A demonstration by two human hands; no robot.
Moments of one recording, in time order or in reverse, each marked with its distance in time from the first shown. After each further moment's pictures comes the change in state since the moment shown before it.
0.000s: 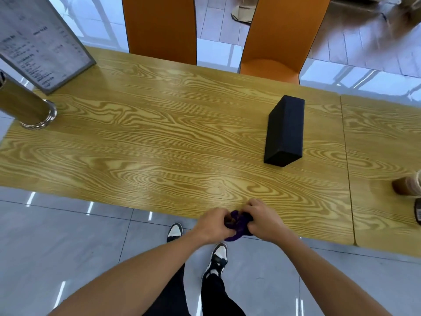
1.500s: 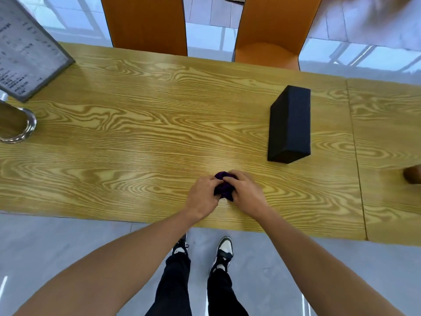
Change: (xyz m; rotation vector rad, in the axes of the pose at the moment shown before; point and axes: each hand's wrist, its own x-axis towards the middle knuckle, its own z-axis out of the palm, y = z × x) left_hand 0.067 -0.027 -0.062 0.152 0.384 0.249; right_hand 0.090 -0.035 -0.013 0.117 0.230 0.016
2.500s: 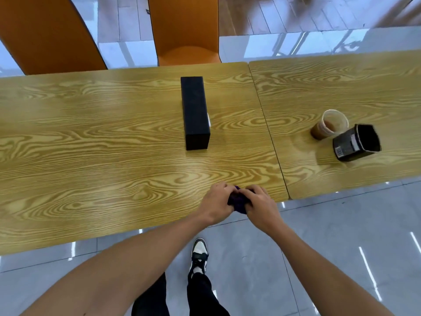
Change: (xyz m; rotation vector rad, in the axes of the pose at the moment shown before) left_hand 0.000 0.198 0.151 0.041 -0.335 0.237; right_hand -0.198 0.188 -0.034 0.047 0.247 0.318
